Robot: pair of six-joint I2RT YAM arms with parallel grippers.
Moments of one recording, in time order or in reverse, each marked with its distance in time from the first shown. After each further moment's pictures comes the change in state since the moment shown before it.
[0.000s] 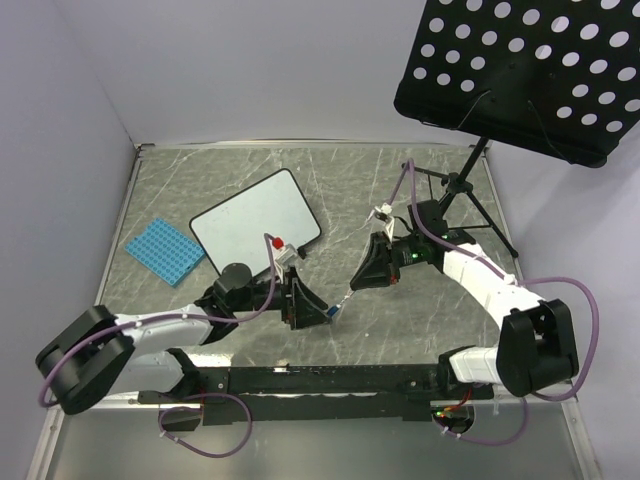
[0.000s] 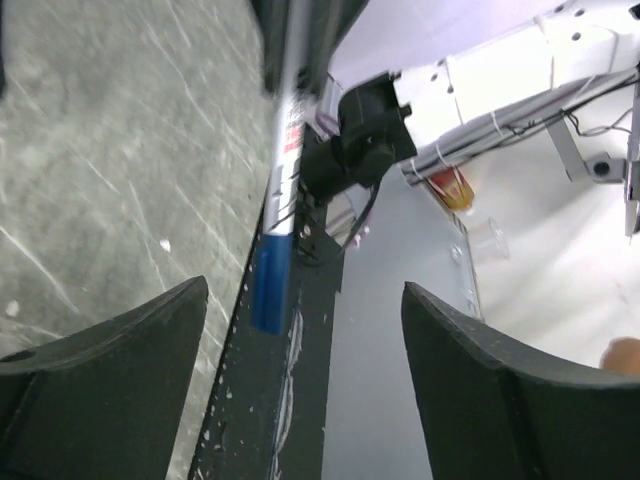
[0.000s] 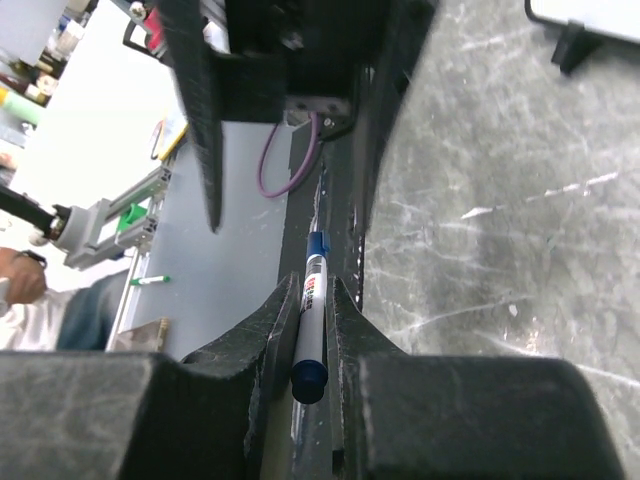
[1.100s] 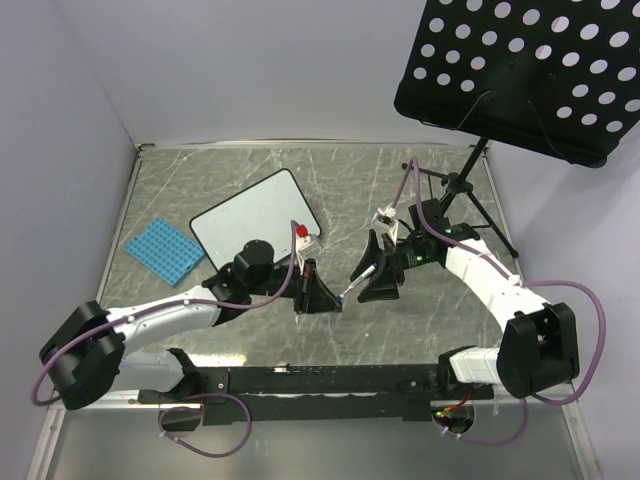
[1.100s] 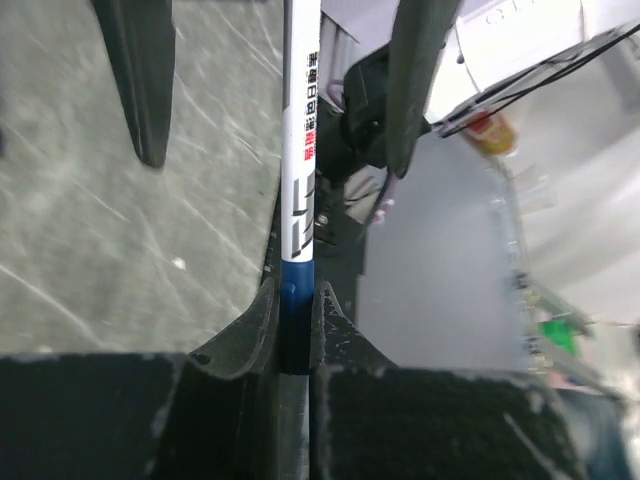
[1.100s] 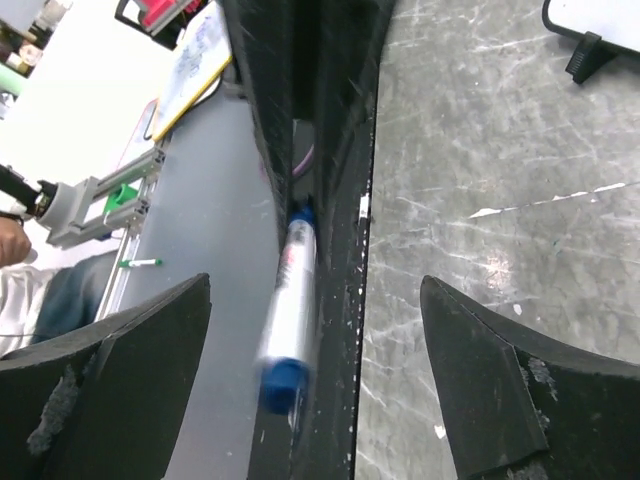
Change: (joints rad) left arm -0.042 0.076 0.246 -0.324 0.066 0.197; right arm -0.004 -0.020 0.062 -0.243 -0.008 -0.234
